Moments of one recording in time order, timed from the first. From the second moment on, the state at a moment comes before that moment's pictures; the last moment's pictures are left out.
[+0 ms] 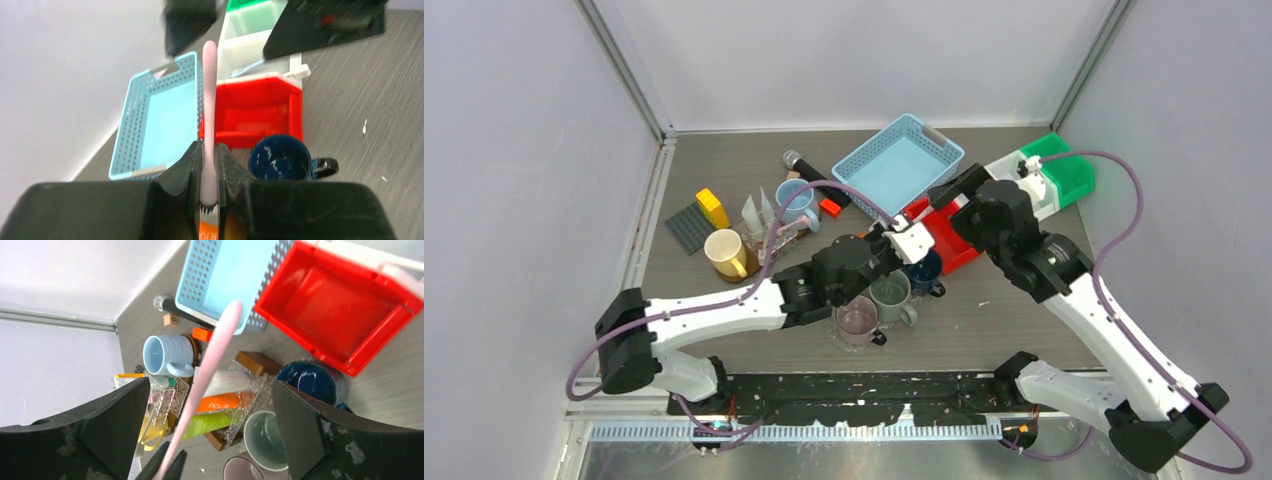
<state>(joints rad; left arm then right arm) -1.19 1.42 1.04 0.32 -0.38 0.41 0.59 1.00 1.15 -0.68 0.41 1.12</state>
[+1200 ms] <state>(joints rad) -1.19 1.09 1.22 -1.07 -0.18 -0.17 0.59 0.95 1.05 -0.57 0.62 0.55</state>
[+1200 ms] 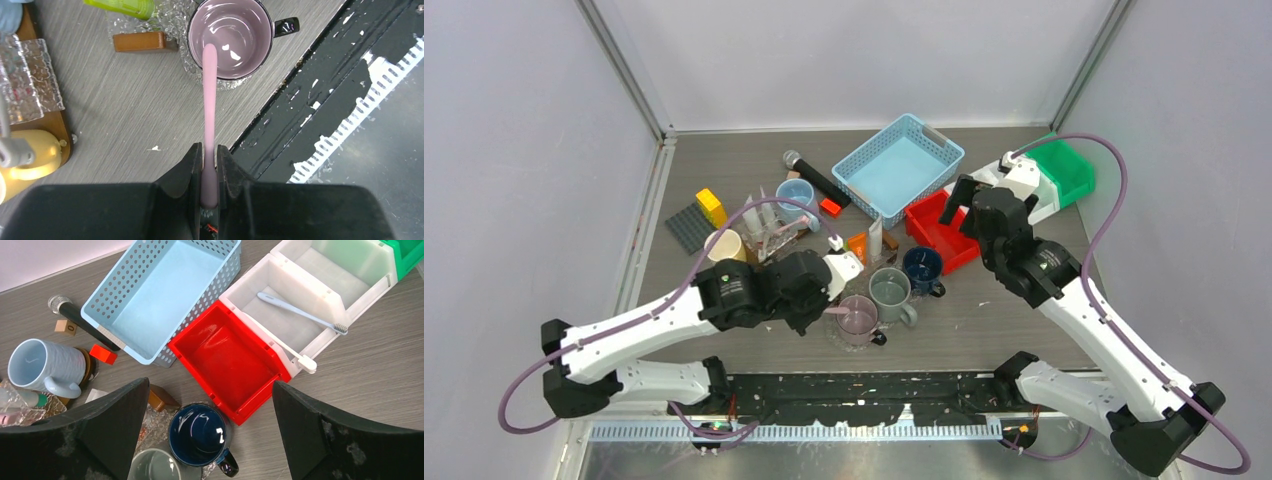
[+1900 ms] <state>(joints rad) -1.19 1.17 1.13 -0.93 -0.21 -0.19 0.21 1.07 1.07 -0.62 0.39 0.47</state>
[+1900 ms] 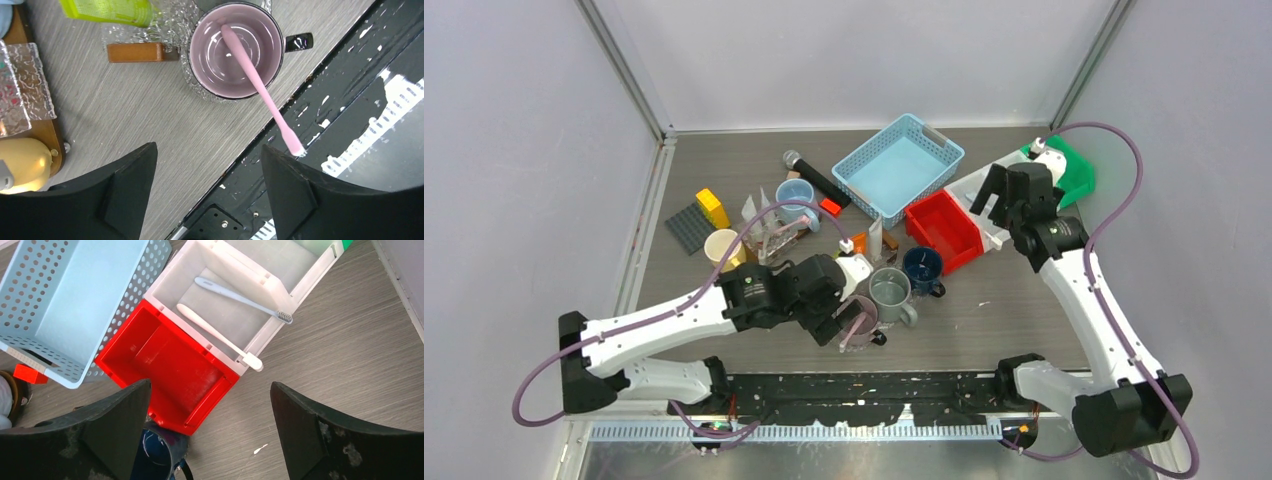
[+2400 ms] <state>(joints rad) -1.05 0.96 1.18 -0.89 -0.38 -0.07 0.00 1.38 1.22 -0.62 0.19 0.34</state>
